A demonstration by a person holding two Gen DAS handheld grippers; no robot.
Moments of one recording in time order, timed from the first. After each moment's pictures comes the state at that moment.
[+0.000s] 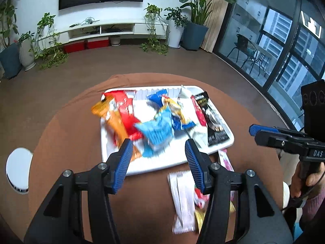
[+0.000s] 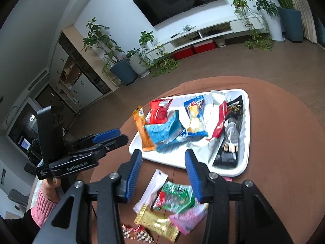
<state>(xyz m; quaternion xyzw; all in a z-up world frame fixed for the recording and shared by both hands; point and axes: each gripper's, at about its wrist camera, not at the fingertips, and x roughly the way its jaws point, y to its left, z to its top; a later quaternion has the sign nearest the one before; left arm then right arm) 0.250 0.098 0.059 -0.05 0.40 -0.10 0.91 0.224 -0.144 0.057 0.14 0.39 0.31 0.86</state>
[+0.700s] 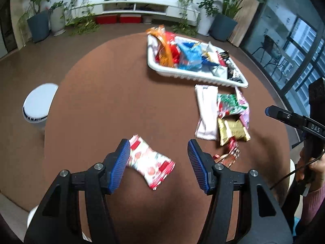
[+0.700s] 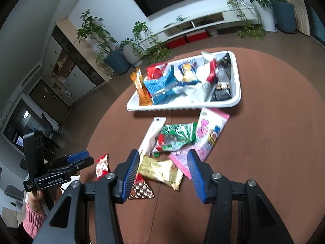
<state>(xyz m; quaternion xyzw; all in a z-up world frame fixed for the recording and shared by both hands) 0.082 0.131 0.000 -0.11 0.46 0.00 0.88 0.147 -0.148 0.004 0.13 0.43 0.28 0.85</state>
